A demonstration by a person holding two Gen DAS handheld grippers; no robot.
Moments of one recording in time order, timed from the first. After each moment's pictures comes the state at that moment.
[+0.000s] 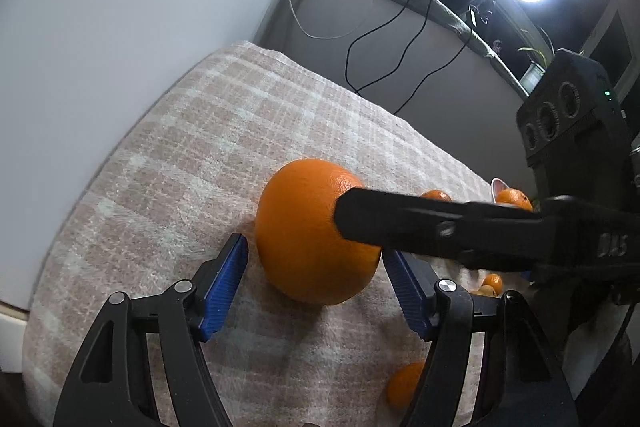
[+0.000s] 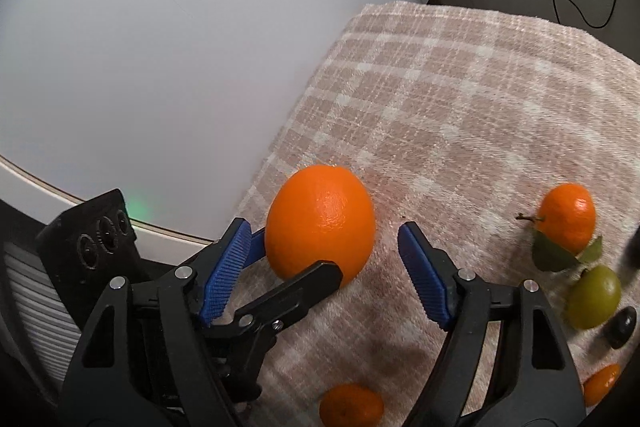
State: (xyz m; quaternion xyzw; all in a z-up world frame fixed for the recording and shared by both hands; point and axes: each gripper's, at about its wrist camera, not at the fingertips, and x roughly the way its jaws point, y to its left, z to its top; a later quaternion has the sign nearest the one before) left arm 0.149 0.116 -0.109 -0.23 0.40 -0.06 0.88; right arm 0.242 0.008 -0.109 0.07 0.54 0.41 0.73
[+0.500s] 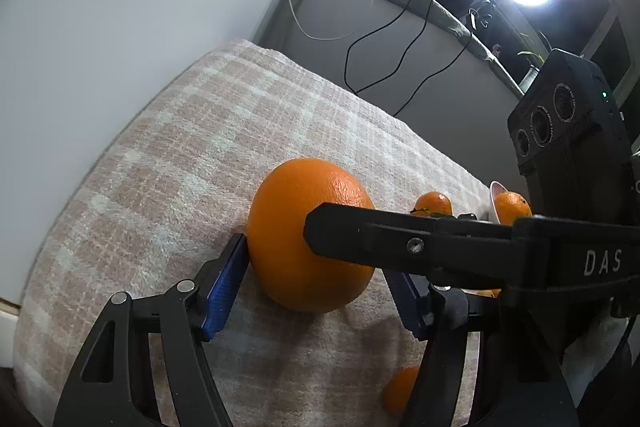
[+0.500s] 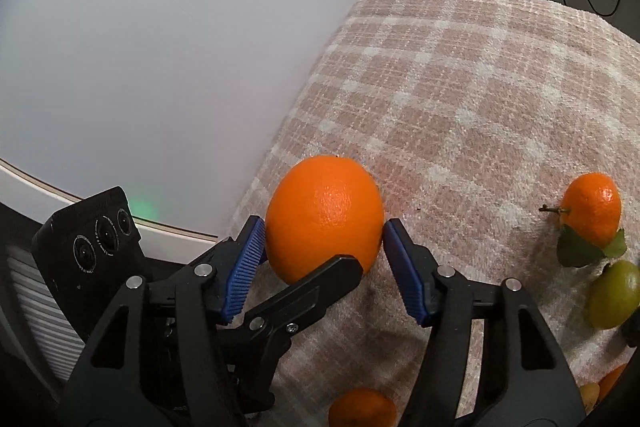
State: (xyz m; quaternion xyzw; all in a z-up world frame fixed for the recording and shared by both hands) left arm 0.149 0.112 -0.110 -0.23 0.40 -0.06 0.88; right arm 0.243 0.016 -0.119 0.08 0.55 0.41 0.72
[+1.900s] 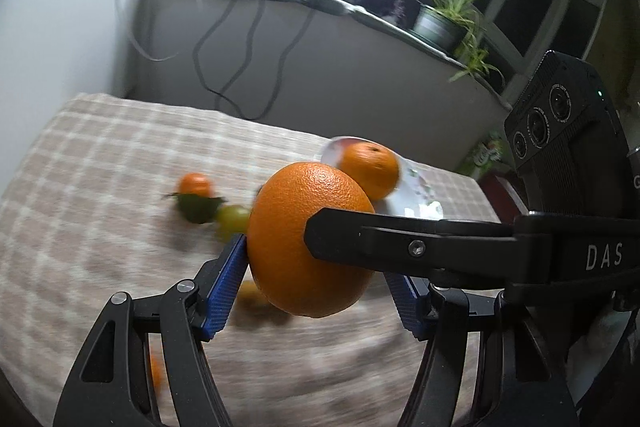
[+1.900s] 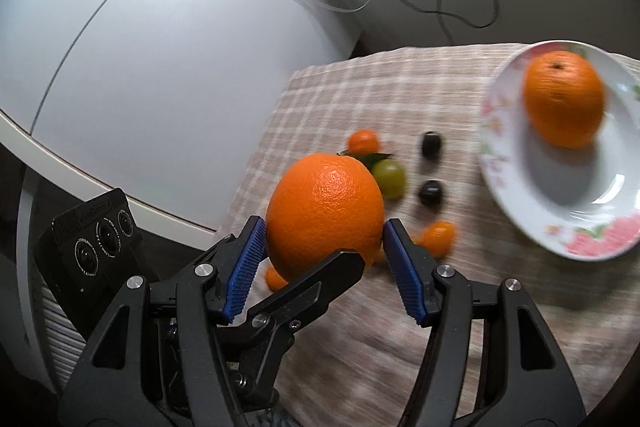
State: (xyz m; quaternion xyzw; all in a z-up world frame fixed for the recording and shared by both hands) left arm 0.139 -0.072 -0.046 -0.14 0.37 -0.18 0.90; right arm 0.189 -0.205 -0.052 0.17 0.48 0.36 0.78
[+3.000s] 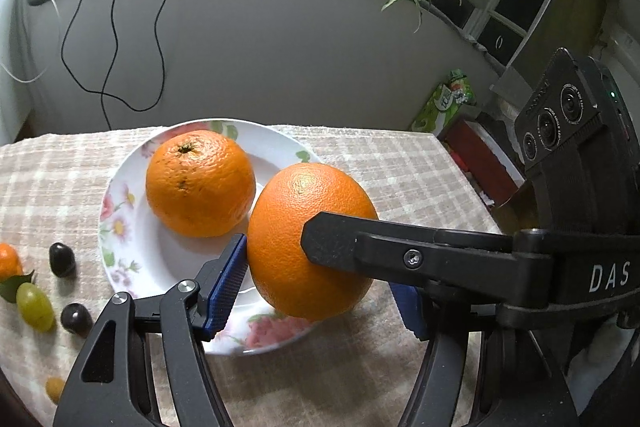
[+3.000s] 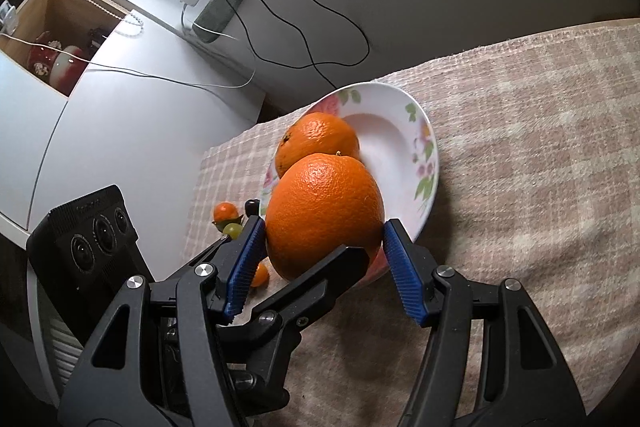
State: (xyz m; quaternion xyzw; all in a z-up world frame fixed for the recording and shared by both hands) left arm 0.211 -0.223 -0.064 -0.07 0.43 -0.26 0.86; right arm 0.242 -0.377 -0.080 0.26 0.47 0.25 0.81
